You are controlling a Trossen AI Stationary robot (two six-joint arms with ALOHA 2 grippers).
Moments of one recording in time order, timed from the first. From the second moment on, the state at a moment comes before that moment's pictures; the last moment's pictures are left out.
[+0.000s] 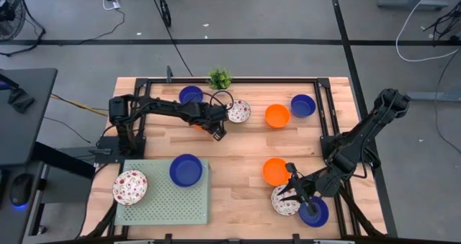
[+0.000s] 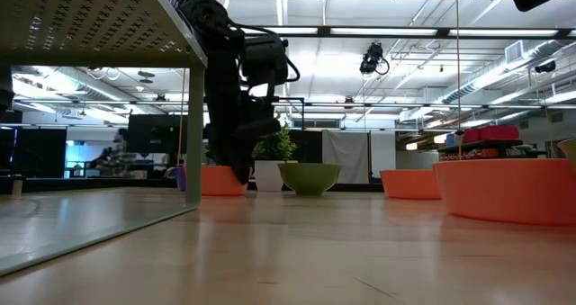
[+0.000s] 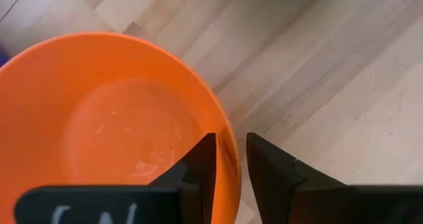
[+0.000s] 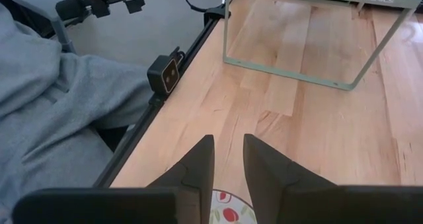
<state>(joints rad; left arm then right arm) 0.21 1.86 1.16 -0.57 -0.22 -0.54 0.82 1.19 0.69 -0.06 0.35 0.25</state>
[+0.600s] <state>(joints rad) 0.21 1.86 1.24 -0.69 -0.24 -0.56 0.82 1.19 0.69 -0.06 0.35 0.25</state>
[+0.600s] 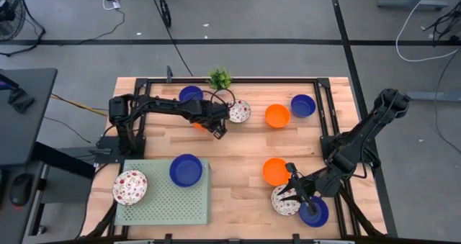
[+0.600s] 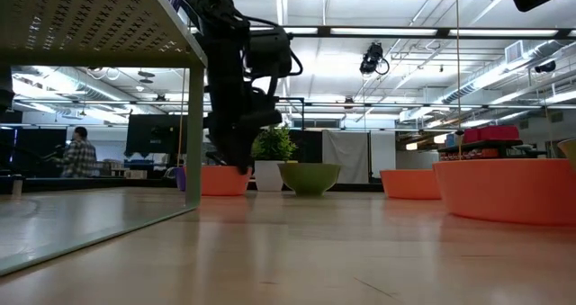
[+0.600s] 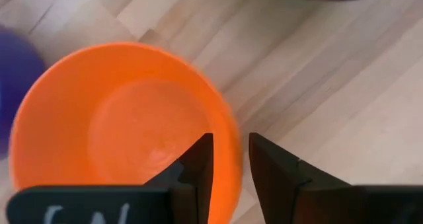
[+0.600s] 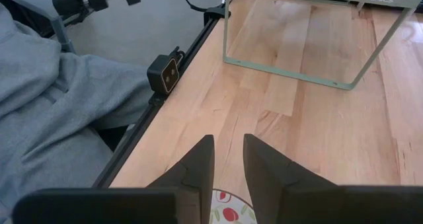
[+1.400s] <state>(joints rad) 0.10 1.86 1.38 -0.90 -0.32 -0.51 0.82 1.19 0.69 -0.06 0.35 0.25</state>
